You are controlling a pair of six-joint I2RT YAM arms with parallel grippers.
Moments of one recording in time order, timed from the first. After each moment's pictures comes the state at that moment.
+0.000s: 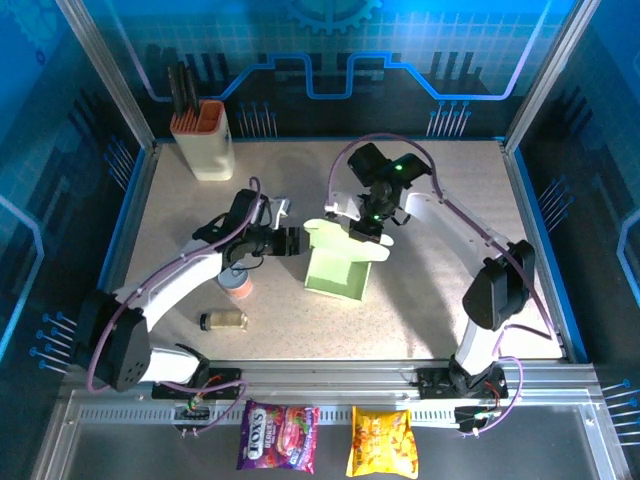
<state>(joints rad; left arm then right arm) -0.42 1.34 0.92 -0.38 0.36 -0.45 0.59 1.78 1.76 -1.29 -0.20 -0.75</state>
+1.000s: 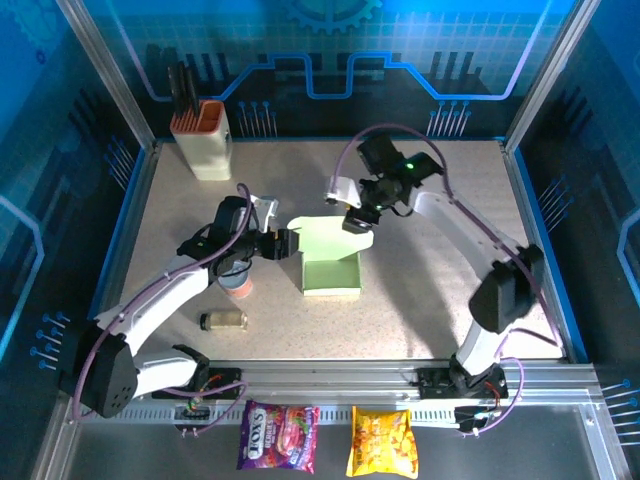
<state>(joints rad) -0.39 1.22 0.83 -0.32 0.27 -0.32 0.52 1.70 1.68 -1.06 -0.30 -0.77</state>
